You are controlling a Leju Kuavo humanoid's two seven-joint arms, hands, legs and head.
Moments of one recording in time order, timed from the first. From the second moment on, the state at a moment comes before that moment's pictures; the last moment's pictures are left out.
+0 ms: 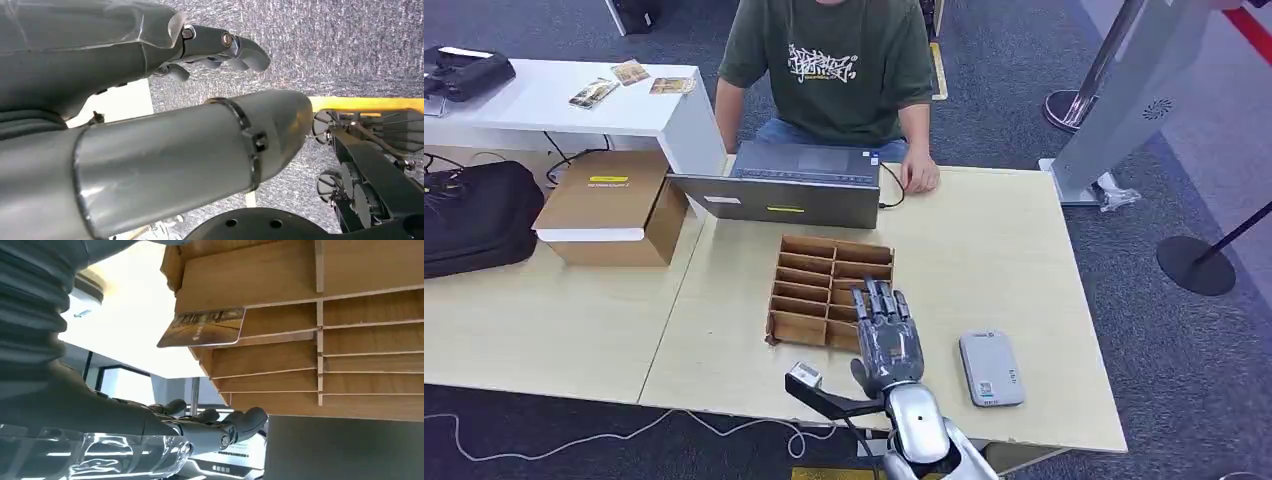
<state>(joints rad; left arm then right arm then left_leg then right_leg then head) -0.07 0.07 -1.54 -0.04 1.55 -0.19 -0.09 -0.14 0.11 0.54 -1.20 1.57 -0.17 0.29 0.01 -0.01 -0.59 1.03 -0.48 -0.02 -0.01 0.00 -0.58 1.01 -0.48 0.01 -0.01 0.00</state>
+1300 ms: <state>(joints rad) -0.07 0.07 -1.54 -0.04 1.56 -0.19 -0.09 -0.13 0.11 0.52 -1.19 1.57 -0.16 0.29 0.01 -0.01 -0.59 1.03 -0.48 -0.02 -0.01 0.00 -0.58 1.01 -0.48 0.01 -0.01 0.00</state>
